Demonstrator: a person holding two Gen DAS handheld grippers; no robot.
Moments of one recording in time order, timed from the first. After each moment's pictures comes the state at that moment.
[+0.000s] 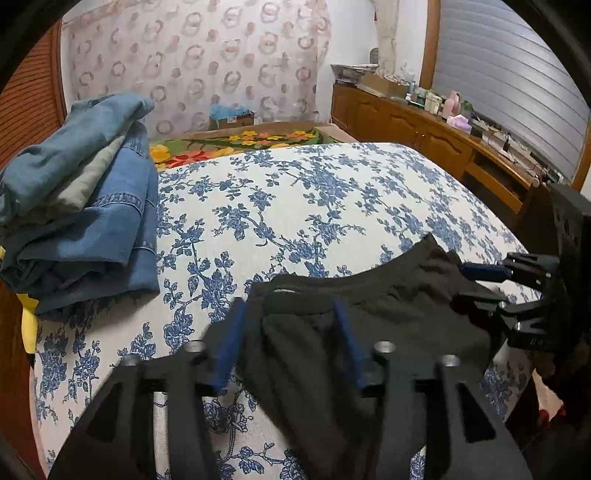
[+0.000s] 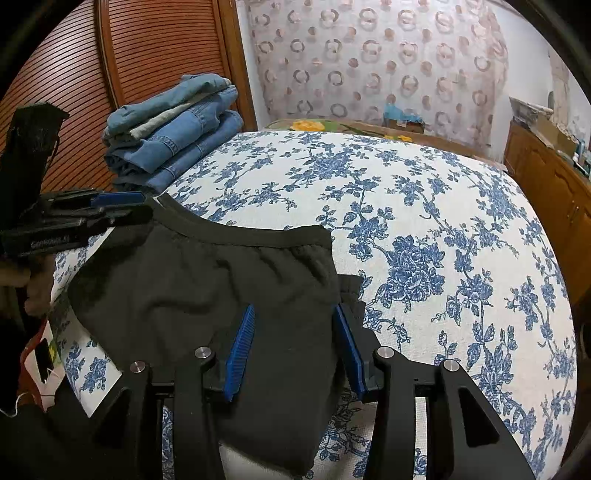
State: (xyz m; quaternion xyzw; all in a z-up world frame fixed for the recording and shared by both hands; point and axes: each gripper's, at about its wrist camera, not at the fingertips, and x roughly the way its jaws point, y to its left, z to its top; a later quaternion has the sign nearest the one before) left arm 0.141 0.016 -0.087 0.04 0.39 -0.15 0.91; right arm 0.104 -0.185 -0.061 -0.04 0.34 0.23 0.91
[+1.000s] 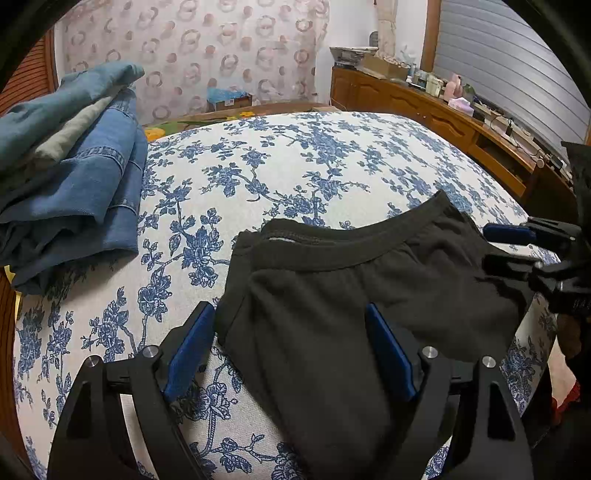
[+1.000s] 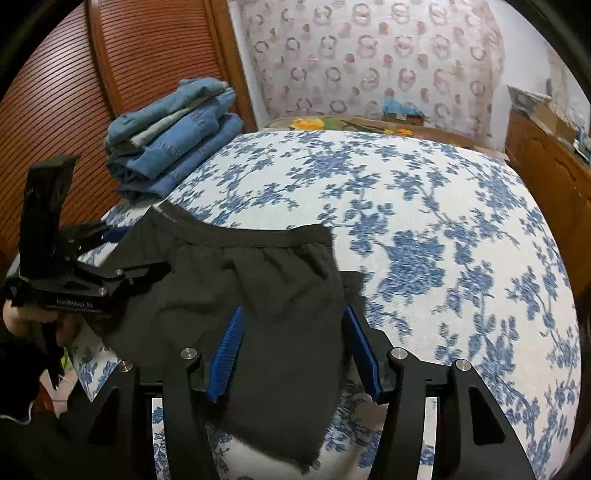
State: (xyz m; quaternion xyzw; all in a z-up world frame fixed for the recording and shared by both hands) left arm 0.139 0.012 -0.122 0.05 0.42 -0.14 0.90; right arm 0.100 -0.195 -0.052 -0.02 0.35 0.21 0.91
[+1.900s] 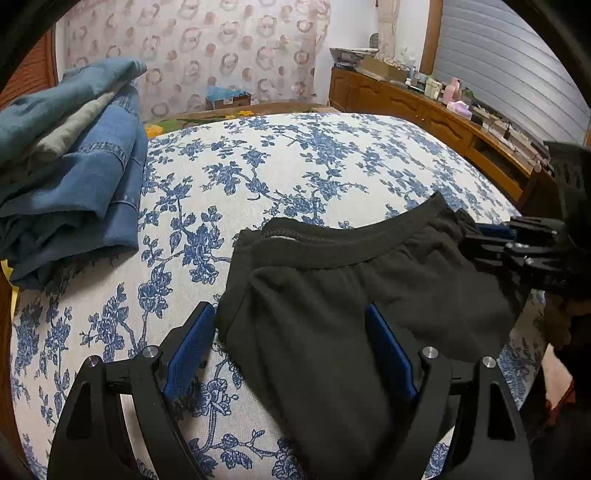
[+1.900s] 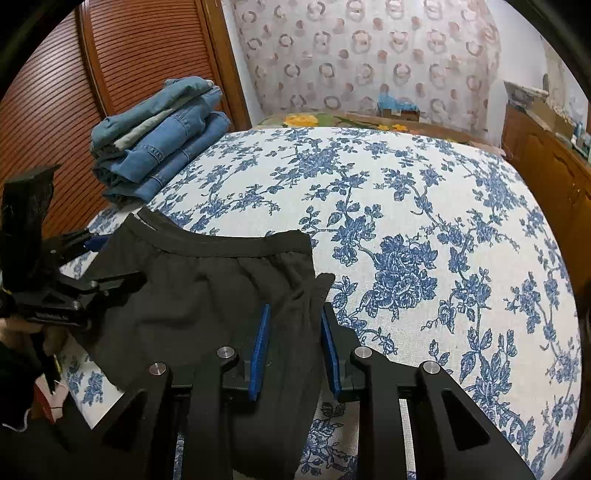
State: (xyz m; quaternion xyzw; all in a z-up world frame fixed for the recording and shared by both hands) left arm 0.138 0.017 -0.119 0.03 0.42 -0.15 0.89; right arm 0.118 -0.189 -0.060 -0.03 0.35 0.21 0.91
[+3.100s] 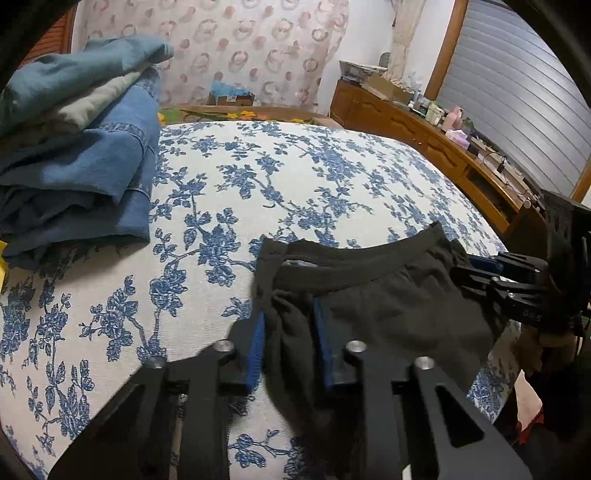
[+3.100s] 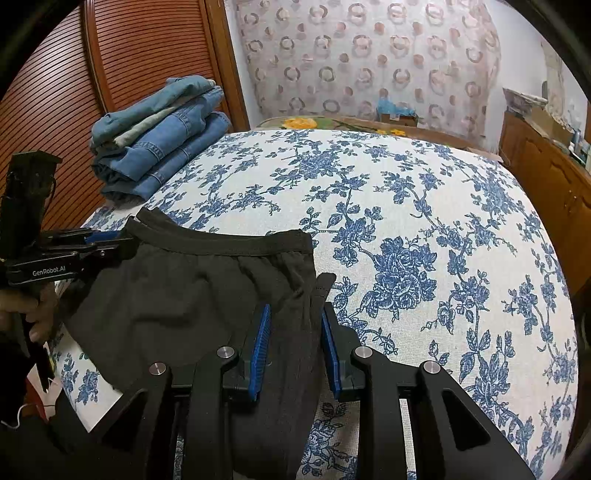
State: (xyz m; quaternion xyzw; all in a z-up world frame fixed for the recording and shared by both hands) left arm 0.142 0.040 -0.116 -0.04 0.42 -0.17 0.89; right arm 0.114 -0.188 -0.059 -0.03 0.34 0.21 0.91
